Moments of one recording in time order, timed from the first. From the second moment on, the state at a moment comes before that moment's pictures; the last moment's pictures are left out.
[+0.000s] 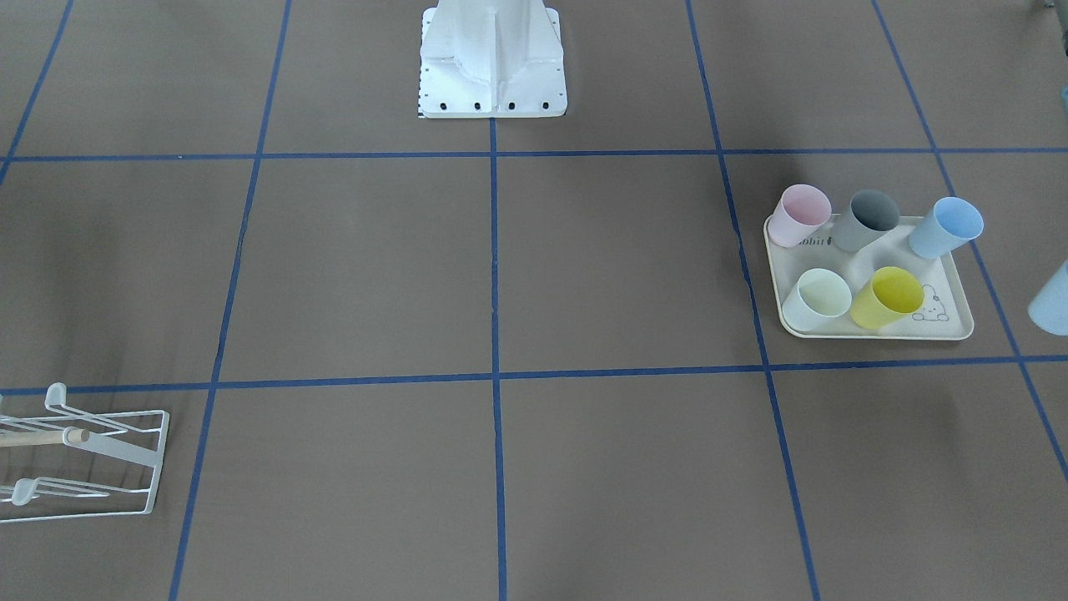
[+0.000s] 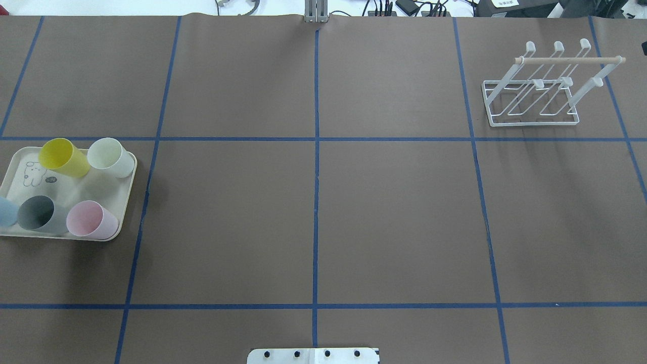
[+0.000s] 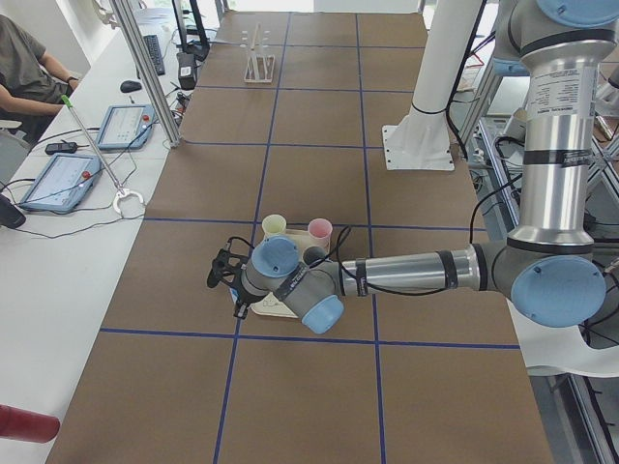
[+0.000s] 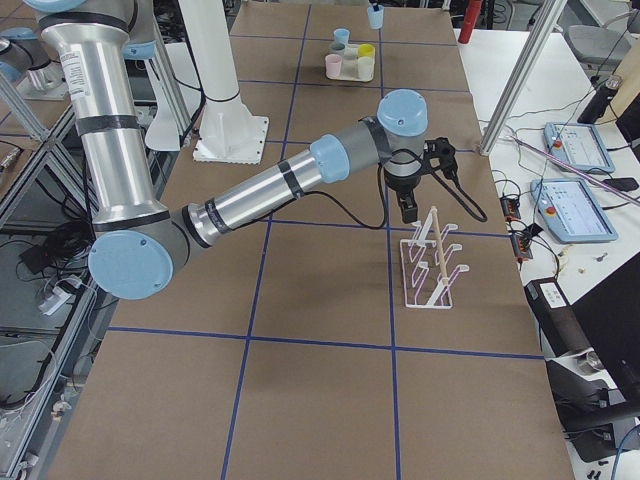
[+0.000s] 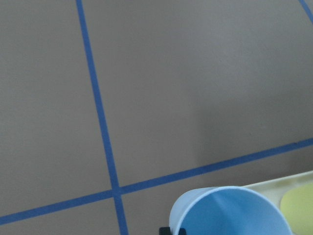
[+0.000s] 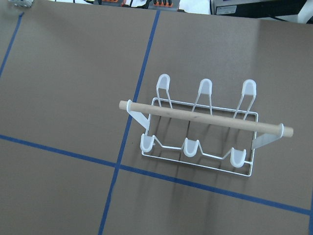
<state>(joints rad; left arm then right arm) -1.48 -1.59 -1.44 -2.45 -2.27 -0.48 1.48 -1.34 1.88 -1.64 2.47 0.21</state>
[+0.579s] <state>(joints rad) -1.46 -1.70 -1.52 -2.52 -2.13 -0.96 1.38 -1.25 1.88 -1.54 2.31 0.37</state>
